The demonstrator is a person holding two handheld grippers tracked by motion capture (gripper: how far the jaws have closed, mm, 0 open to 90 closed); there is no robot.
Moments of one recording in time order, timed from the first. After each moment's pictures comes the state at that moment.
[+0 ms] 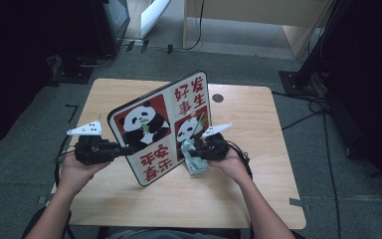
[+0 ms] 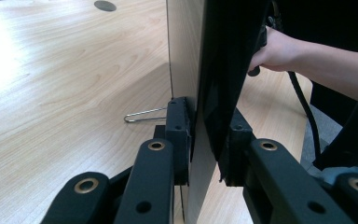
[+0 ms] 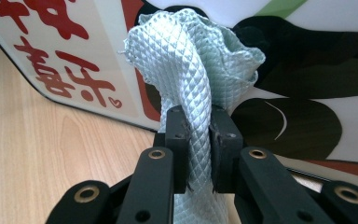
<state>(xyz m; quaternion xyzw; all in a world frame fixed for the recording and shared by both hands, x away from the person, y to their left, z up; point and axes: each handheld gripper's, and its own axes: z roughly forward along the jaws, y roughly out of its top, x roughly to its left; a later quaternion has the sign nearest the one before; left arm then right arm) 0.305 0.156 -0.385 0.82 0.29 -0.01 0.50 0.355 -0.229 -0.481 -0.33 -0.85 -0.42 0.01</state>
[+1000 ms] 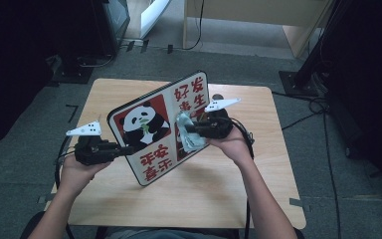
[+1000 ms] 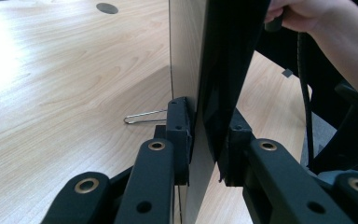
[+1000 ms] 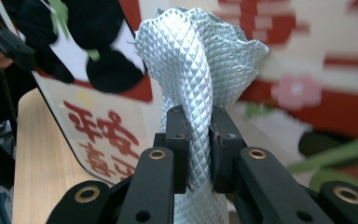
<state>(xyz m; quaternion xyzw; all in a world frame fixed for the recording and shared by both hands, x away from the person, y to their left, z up) 0.304 0.157 -0.388 0.81 0.30 -0.01 0.51 0.366 -0.221 -0.378 -0.30 -0.82 -0.49 -0.04</state>
